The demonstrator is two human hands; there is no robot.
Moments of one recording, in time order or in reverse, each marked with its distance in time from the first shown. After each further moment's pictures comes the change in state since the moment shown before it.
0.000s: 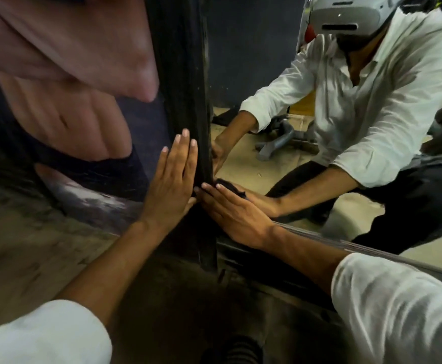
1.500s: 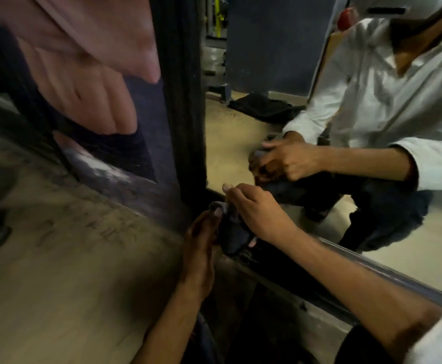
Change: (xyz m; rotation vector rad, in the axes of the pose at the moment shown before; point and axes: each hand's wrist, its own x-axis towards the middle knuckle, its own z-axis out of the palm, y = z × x) left_hand -0.065 0.170 -0.050 -1.901 0.068 -1.232; right_hand -0.048 0.060 -0.123 1.569 -0.217 0.828
